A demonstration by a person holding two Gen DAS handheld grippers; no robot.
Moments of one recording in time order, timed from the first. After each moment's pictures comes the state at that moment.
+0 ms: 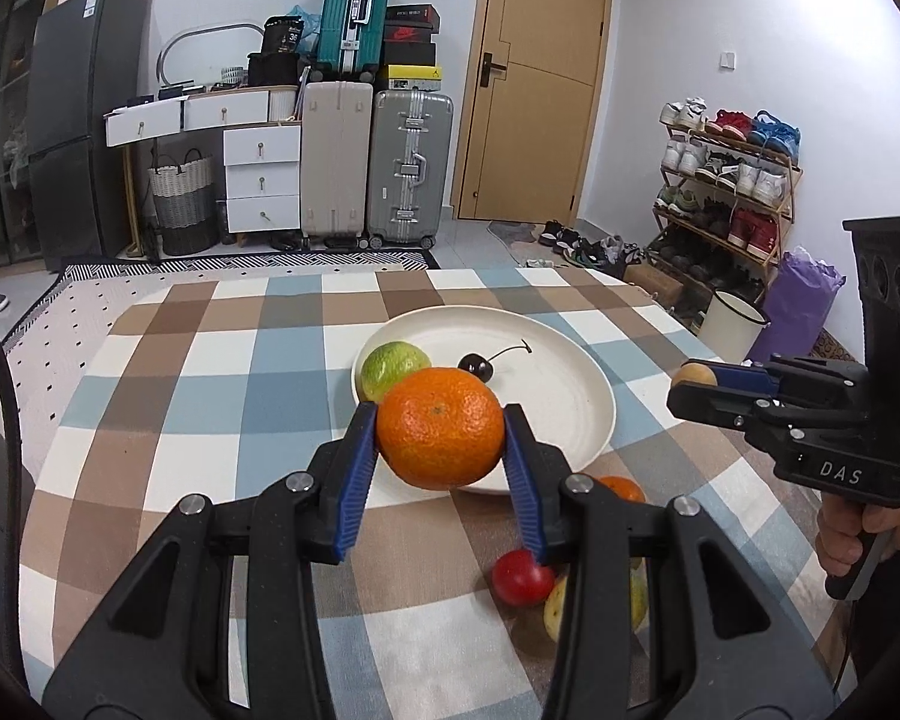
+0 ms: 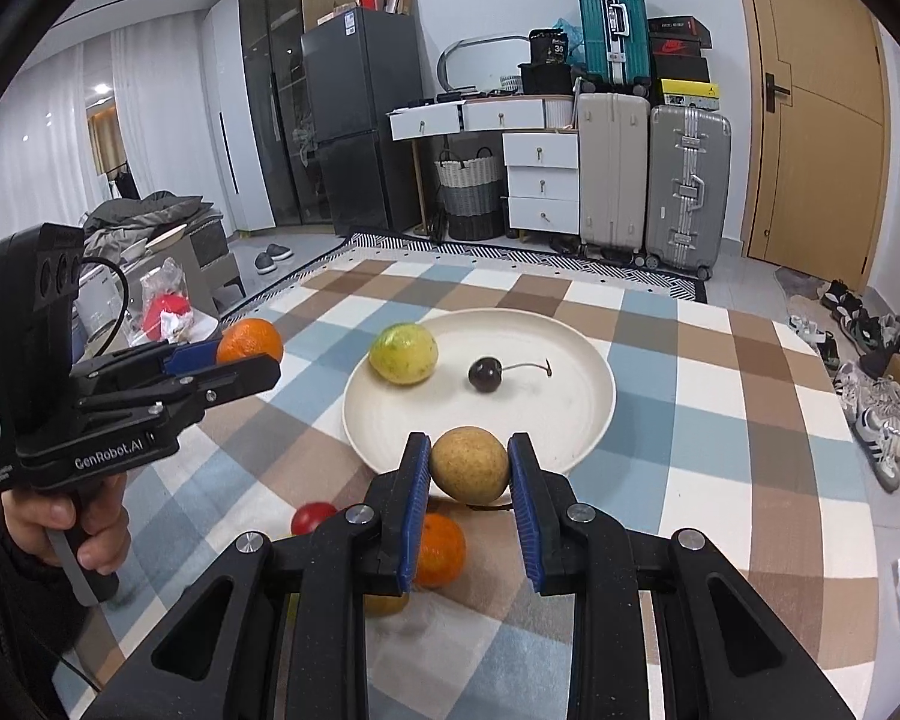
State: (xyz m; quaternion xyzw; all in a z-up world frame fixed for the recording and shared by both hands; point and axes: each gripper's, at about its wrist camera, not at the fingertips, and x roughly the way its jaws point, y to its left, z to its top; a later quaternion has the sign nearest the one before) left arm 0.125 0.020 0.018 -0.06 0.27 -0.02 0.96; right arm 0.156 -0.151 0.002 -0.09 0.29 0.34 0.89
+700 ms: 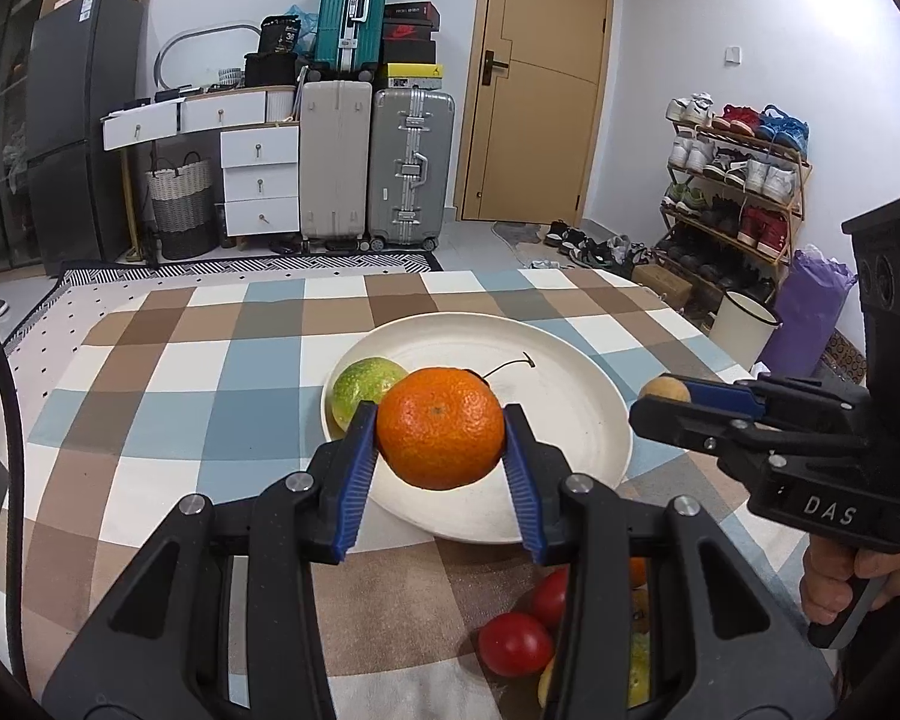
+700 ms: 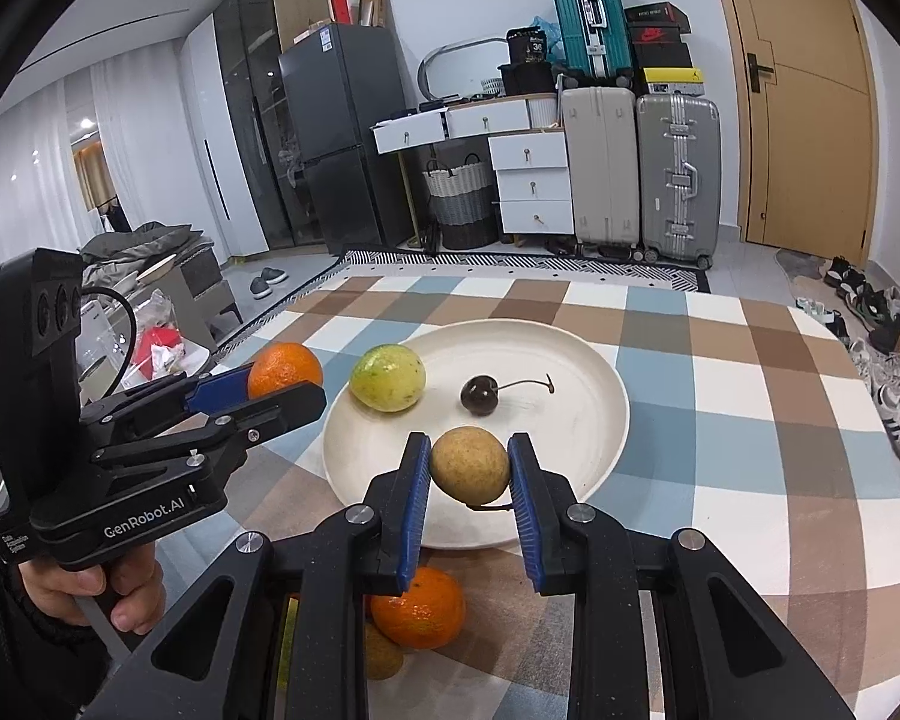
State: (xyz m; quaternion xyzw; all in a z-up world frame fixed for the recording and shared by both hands) left arm 0.170 0.005 0.002 -0.06 0.27 -0.02 0.96; right arm 0.188 -0.138 -0.015 -0.05 0.29 0.33 0.89
